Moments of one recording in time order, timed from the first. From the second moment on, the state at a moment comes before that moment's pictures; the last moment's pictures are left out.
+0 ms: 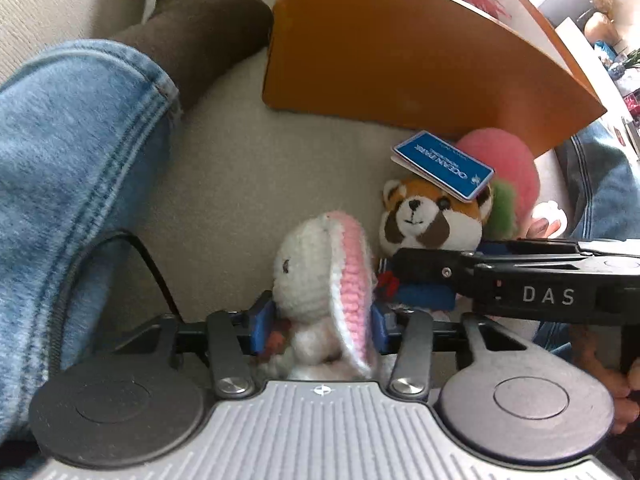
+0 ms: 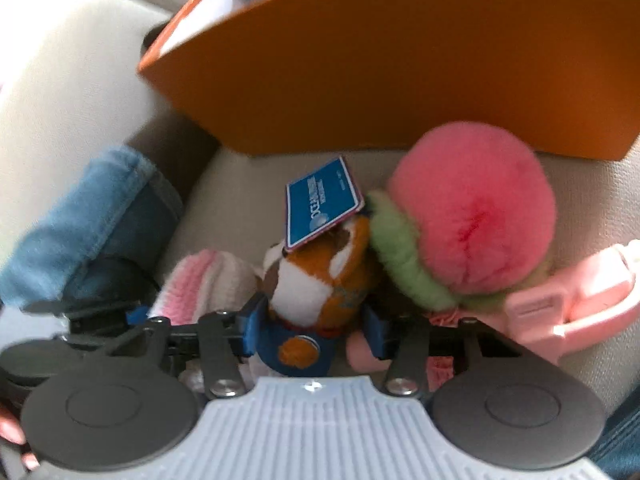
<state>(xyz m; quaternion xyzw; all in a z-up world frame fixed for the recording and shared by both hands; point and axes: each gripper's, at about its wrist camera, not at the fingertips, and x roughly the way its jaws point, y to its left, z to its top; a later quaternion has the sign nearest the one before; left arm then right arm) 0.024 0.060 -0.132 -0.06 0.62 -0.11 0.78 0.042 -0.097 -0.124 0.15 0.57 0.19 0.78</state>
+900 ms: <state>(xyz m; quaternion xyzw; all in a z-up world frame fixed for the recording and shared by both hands) 0.080 0.037 0.068 -0.03 0.35 -0.14 0.92 0.081 -0.169 0.064 0.13 0.33 0.28 0.89</state>
